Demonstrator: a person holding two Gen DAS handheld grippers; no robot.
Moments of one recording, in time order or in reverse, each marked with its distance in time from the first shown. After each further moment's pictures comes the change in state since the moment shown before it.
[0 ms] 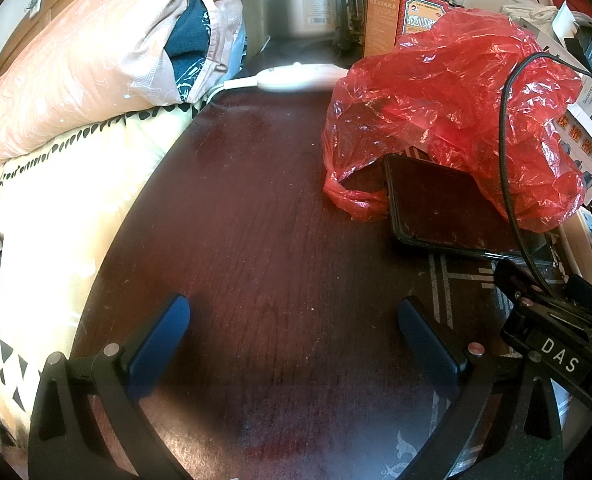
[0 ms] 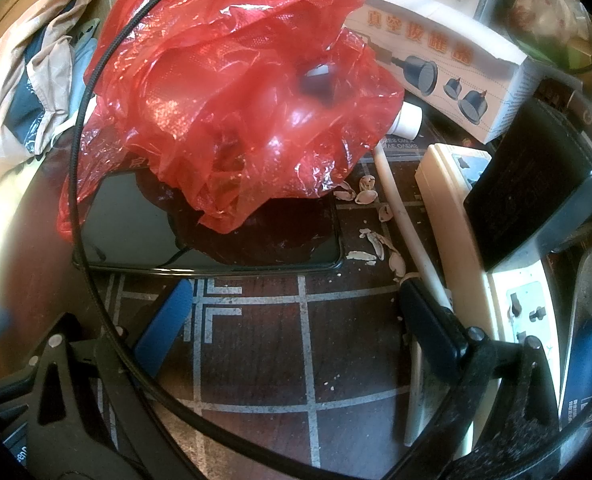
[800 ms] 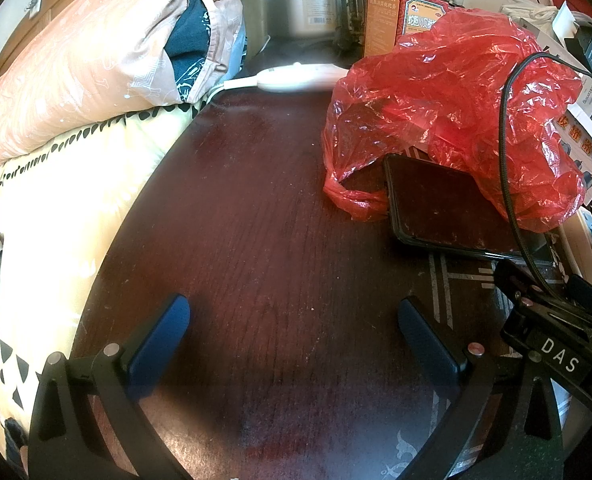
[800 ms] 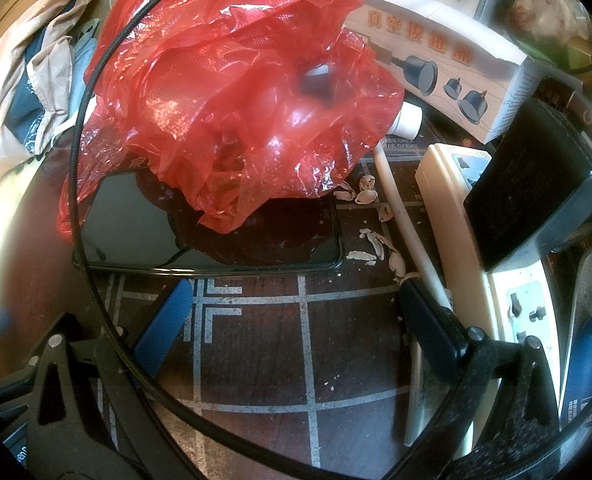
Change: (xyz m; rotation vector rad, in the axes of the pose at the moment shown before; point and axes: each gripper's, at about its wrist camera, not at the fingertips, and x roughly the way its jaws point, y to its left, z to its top) left arm 0.000 0.000 0.000 0.000 0.000 0.000; right arm -0.002 0.003 -0.002 0.000 0.000 0.000
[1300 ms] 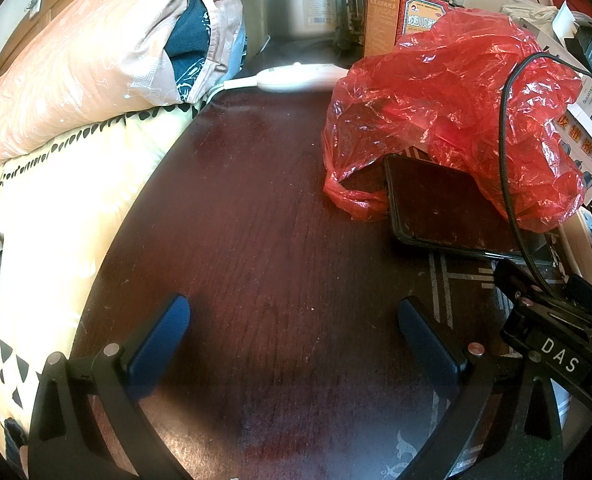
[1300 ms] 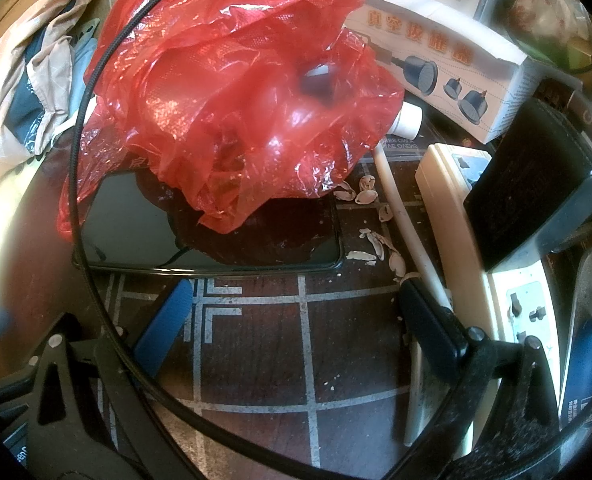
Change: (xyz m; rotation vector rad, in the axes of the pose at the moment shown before) left arm 0.000 0.000 0.000 0.000 0.000 0.000; right arm -0.002 0.000 -0.001 0.000 0.000 0.000
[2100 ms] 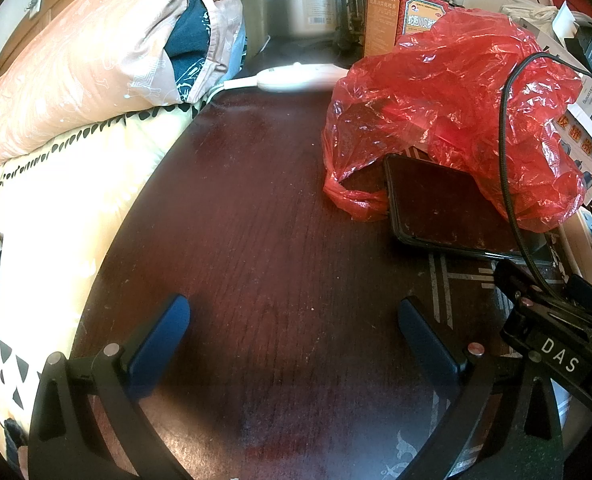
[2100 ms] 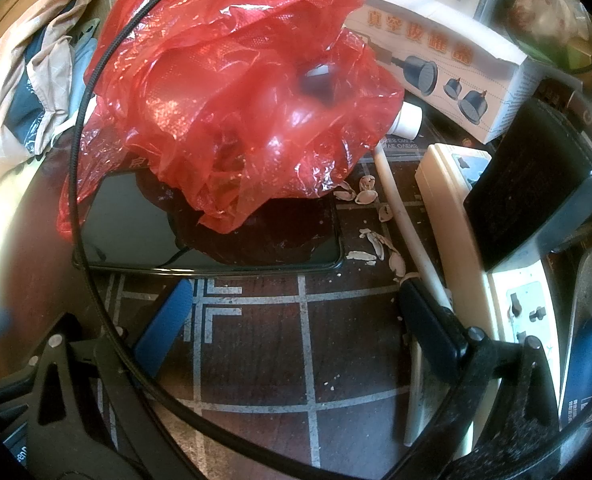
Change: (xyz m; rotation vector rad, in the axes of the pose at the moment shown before) left arm 0.000 0.000 0.000 0.000 0.000 0.000; right arm -0.001 0.005 -0.002 0.000 0.000 0.000
